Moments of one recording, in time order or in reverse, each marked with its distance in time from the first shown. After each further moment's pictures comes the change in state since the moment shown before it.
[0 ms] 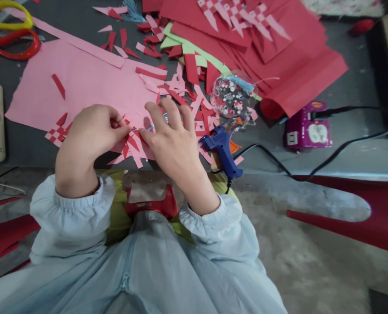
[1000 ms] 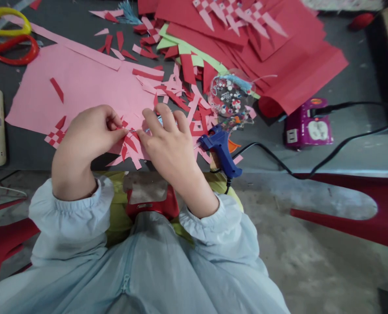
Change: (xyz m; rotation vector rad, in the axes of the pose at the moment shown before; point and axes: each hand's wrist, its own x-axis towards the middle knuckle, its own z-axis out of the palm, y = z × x) left_hand 0.001 -0.002 -0.001 -0.128 0.015 -0.039; right_hand -0.001 -0.003 0.003 -0.007 0.014 -0.013
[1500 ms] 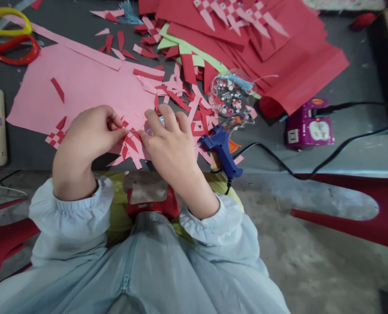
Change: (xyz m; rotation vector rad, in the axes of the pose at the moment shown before) left_hand -0.003 0.001 -0.002 0.011 -0.010 0.014; right_hand 0.001 -0.002 -0.004 0.048 -0.061 0.050
